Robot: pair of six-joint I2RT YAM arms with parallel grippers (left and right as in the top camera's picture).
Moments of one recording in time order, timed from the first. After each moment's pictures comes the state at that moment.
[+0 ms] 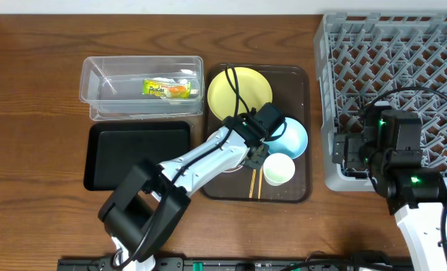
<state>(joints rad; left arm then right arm) -0.78 1.90 1.28 -0.77 -0.08 -0.37 0.04 1.03 0.85 -0.71 0.02 0.02</state>
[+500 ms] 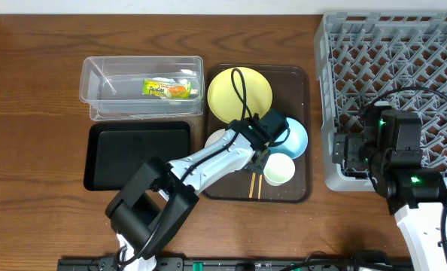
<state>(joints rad) -0.80 1.93 1.28 -0.78 -0.09 -0.38 0.04 1.03 0.85 -0.71 0.02 0.02</state>
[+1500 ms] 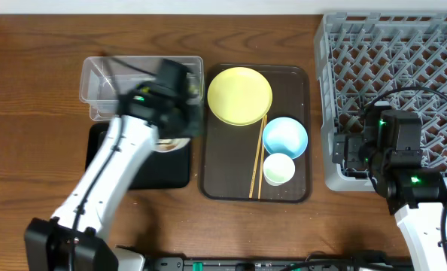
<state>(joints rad) -0.27 1.54 1.28 -0.98 0.16 -0.33 0.04 1.03 0.85 -0.71 0.02 0.02</state>
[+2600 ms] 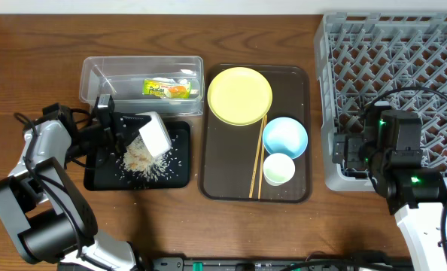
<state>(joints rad) 0.46 1.78 1.07 -1.02 1.44 -0.12 0.04 1.03 0.85 -0.71 0.02 0.02</state>
